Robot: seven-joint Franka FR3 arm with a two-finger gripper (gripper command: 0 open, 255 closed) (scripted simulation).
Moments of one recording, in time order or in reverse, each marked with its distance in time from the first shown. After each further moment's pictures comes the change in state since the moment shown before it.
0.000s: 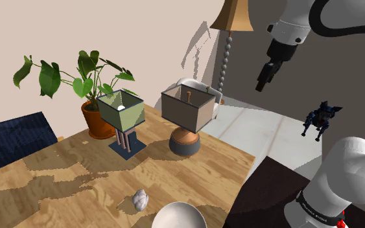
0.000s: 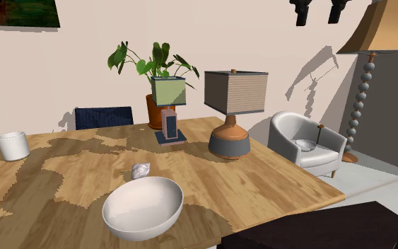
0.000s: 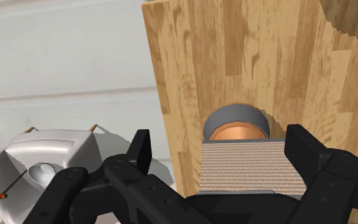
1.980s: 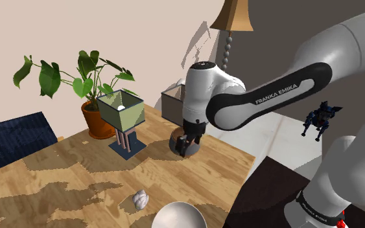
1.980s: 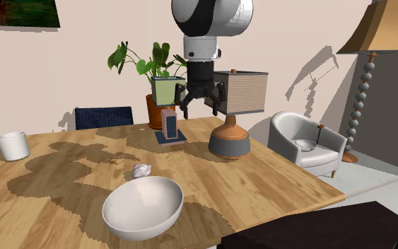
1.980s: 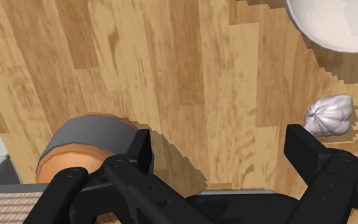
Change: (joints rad) arm 0.091 0.690 0.401 -0.016 0.073 0.603 0.486
